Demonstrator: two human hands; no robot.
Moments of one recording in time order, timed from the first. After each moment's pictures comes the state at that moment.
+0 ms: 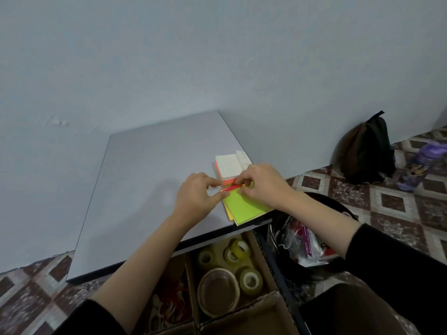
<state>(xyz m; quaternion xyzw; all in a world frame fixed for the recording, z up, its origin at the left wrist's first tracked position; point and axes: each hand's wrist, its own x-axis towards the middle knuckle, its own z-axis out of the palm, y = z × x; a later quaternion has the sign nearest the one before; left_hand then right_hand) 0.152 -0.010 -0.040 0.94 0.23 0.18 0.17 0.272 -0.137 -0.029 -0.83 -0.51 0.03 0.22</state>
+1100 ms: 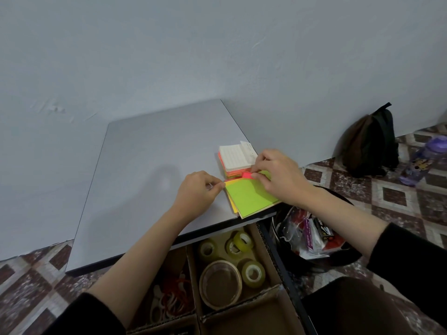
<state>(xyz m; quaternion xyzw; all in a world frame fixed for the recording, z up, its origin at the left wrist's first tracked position) 0.147 -0.003 -0.046 0.93 0.23 0.15 0.25 0.279 -0.154 -0.037 -0.82 -0.51 -0.06 0.26</state>
